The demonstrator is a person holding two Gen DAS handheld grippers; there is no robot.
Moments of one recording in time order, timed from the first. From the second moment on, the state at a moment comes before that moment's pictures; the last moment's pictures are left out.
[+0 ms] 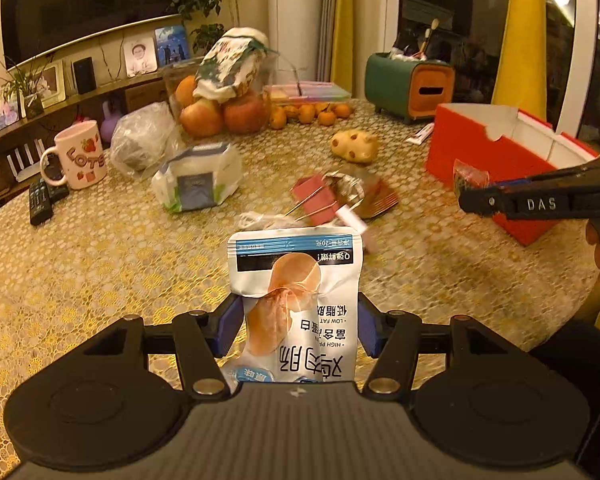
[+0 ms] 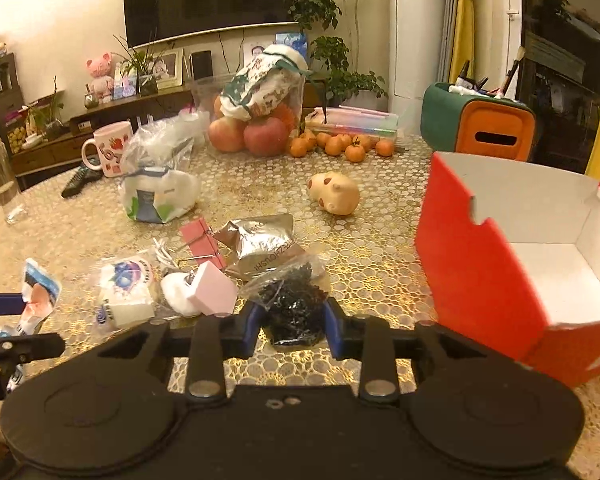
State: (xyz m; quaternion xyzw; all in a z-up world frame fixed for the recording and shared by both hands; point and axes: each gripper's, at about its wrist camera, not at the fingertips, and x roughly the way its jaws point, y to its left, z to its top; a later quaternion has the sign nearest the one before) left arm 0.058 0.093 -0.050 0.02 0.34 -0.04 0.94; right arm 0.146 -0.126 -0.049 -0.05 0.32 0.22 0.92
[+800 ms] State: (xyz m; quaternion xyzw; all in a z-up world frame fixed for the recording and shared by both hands) left arm 0.090 -0.050 0.029 0.03 0.31 -0.14 0.94; right arm 0.118 -0.243 0.026 0.00 0.30 0.21 0.93
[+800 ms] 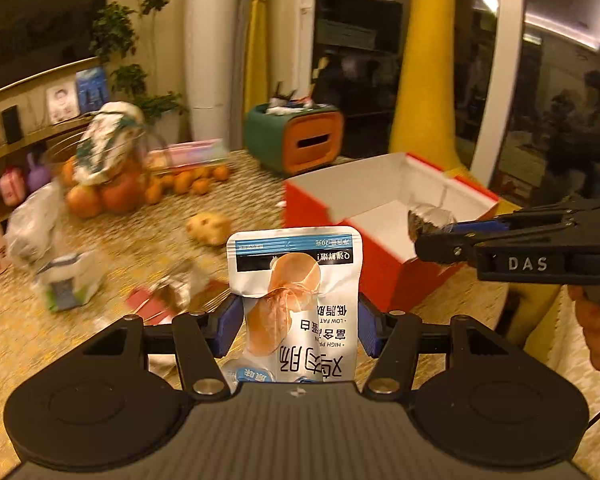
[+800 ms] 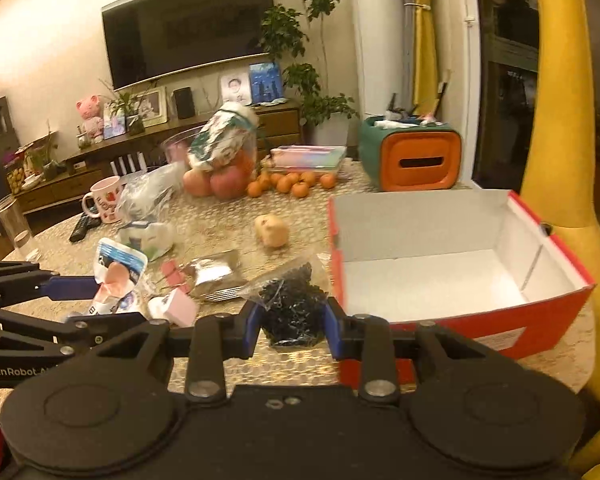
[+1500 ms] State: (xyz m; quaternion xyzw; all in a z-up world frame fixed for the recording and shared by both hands) left arm 0.191 -0.168 0.041 0.08 0.33 -0.21 0.92; right arm 0.180 -0.330 0.032 -0.01 0.30 0.15 0.94
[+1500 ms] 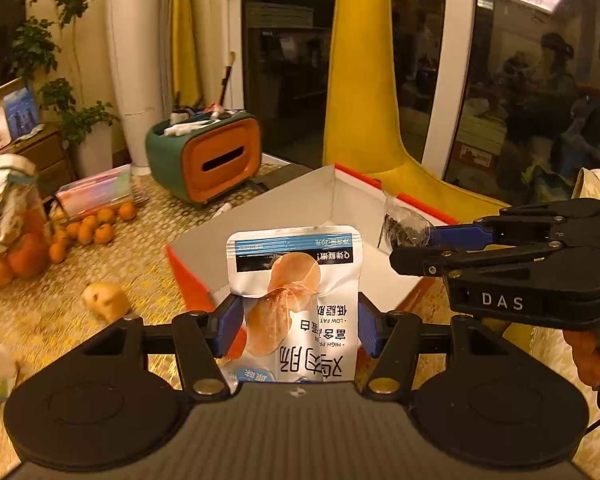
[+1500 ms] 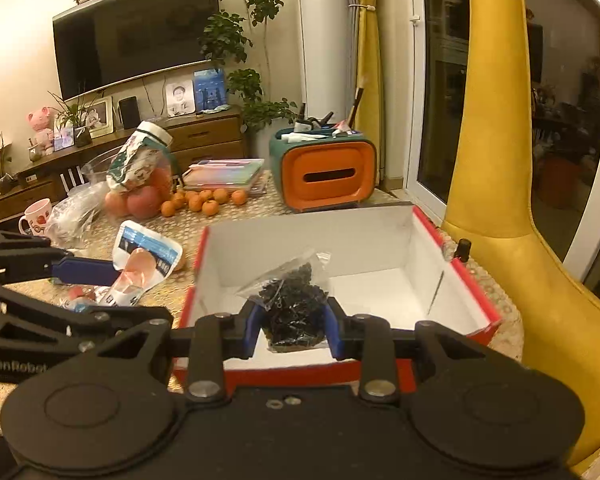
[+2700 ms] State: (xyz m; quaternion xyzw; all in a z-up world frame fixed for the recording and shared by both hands) left arm 0.370 -0.256 -0.065 0.15 0.51 -0.20 0.82; right arm 0.323 -0.367 -0.063 -0.11 0.48 0.17 0.86
